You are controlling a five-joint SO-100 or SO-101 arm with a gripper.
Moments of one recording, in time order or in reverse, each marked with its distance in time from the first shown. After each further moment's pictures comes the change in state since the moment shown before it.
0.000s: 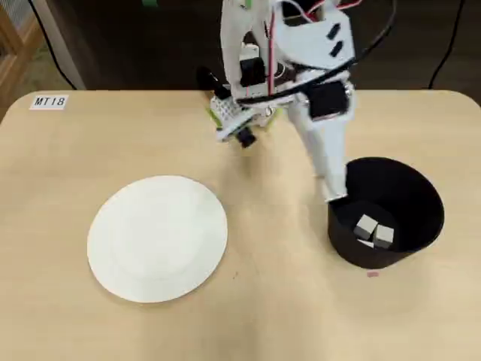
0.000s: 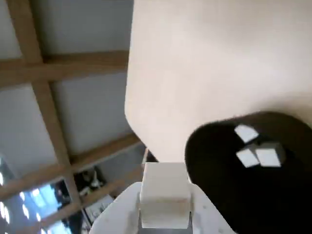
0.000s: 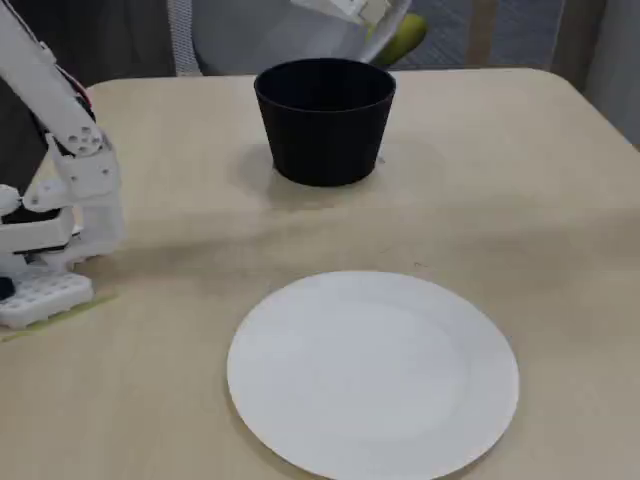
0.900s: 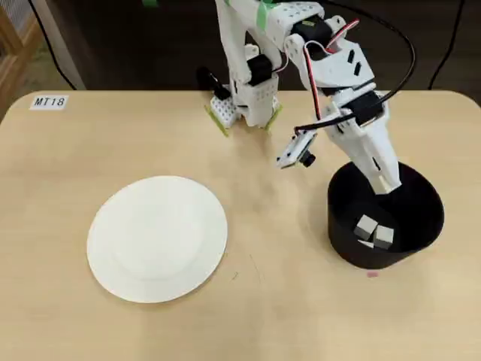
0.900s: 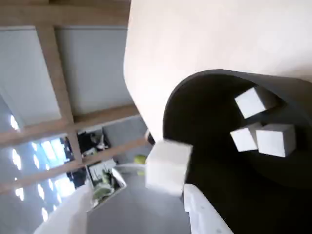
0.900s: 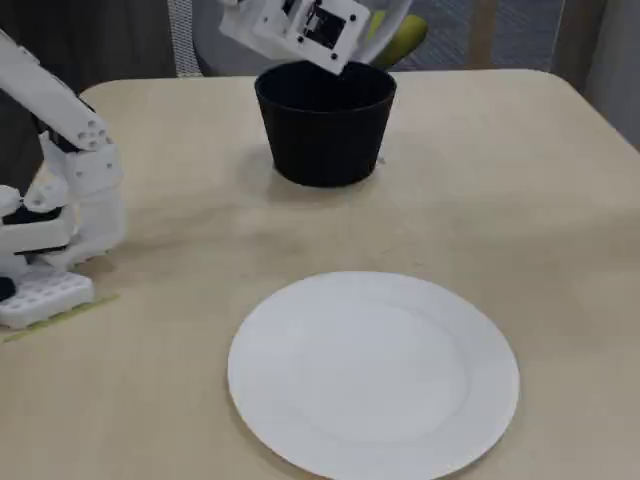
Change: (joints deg) arm -7.8 7.2 30.0 -30.0 -1.5
